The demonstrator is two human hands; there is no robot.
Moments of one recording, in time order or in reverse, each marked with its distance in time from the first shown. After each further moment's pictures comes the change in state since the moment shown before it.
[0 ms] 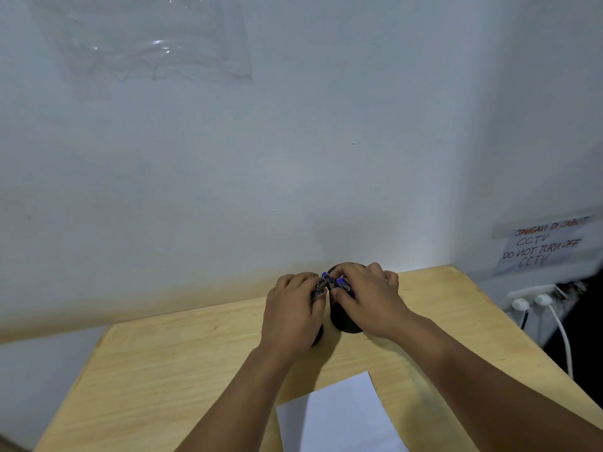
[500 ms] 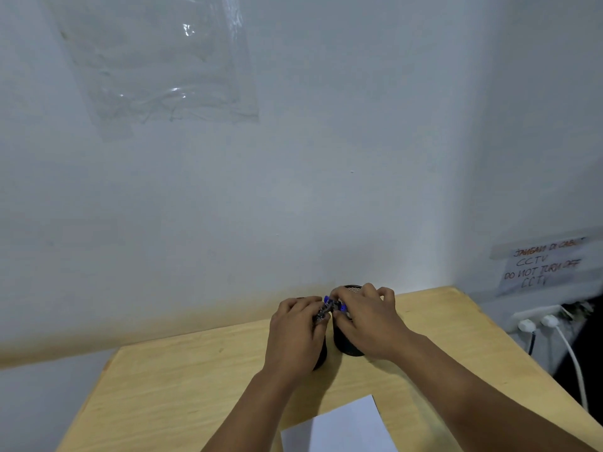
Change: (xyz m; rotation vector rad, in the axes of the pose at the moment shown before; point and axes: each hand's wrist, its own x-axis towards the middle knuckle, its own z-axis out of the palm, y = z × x) left_hand -0.002 -0.001 -0.002 -0.038 -0.037 -0.017; right_hand 0.000 -0.006 -0.005 -0.089 -0.057 -0.088
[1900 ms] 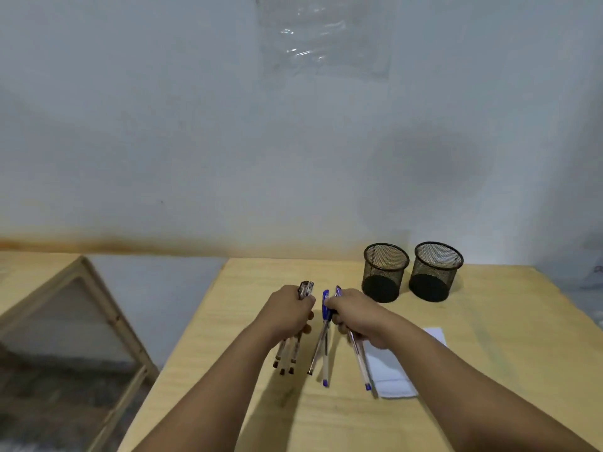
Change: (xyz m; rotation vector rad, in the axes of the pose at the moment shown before) left_hand -0.138 -0.065 -0.123 -0.390 -0.225 -0.631; right_hand -0.054 -0.177 0.047 0.751 -0.551 0.407
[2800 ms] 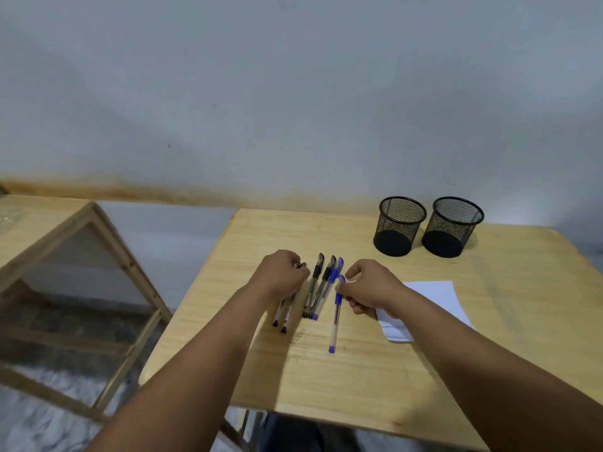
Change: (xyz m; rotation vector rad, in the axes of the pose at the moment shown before) left_hand -0.014 -0.036 -0.008 0.242 0.071 -0.024; right_hand 0.003 0.042 0.018 -0.082 0.078 0.065
